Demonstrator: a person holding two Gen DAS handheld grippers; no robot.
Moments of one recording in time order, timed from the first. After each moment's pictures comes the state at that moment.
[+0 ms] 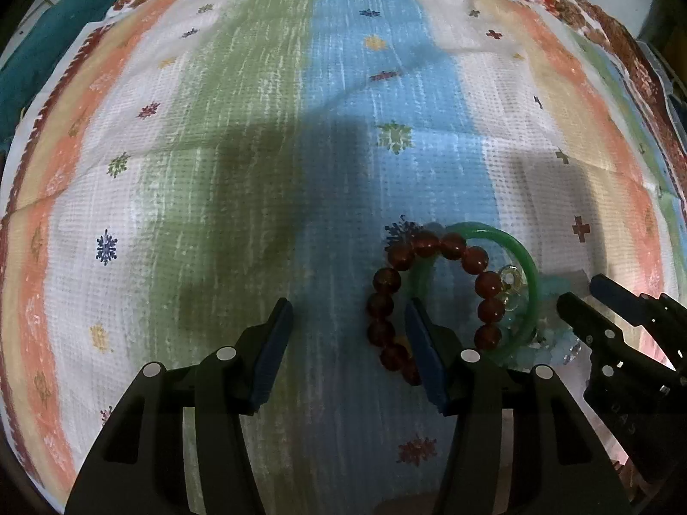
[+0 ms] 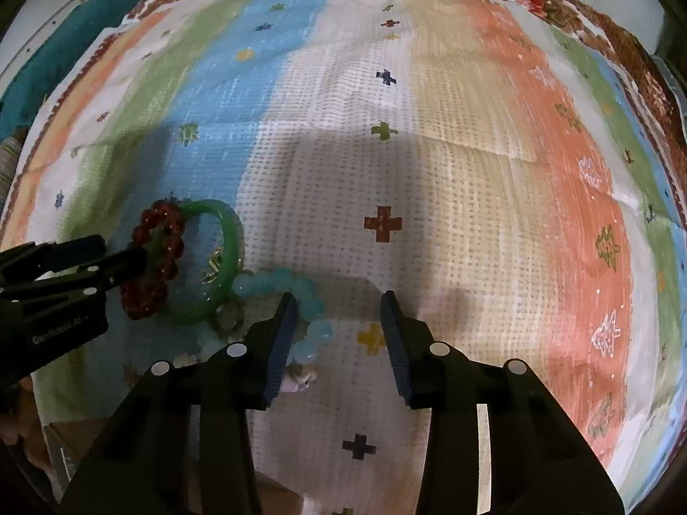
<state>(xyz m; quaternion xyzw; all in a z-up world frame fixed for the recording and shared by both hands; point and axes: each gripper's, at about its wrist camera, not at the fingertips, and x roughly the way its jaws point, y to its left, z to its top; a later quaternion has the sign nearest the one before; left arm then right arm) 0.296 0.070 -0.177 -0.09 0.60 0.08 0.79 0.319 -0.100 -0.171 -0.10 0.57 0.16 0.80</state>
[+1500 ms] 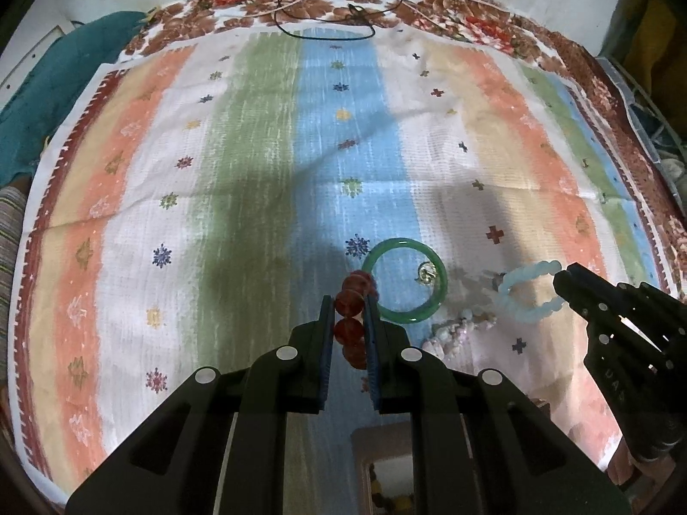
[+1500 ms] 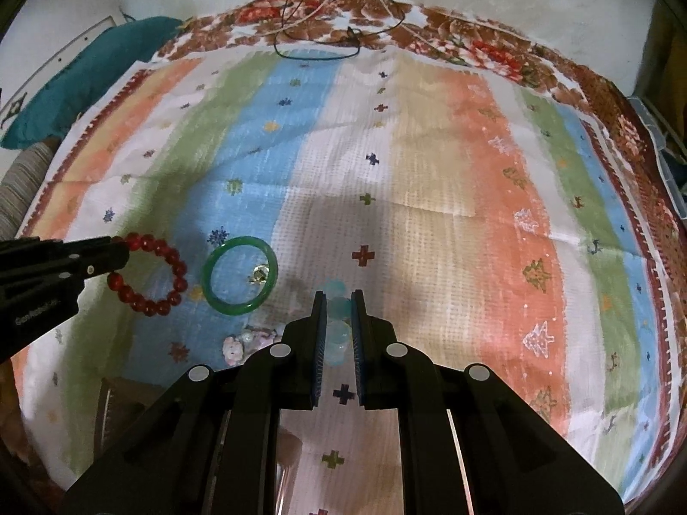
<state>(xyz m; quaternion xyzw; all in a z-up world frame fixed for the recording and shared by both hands) 0.247 0.056 -0.089 -0.09 0.54 0.05 0.83 0.275 -0.119 -0.089 -0.11 0.49 0.17 0.85</state>
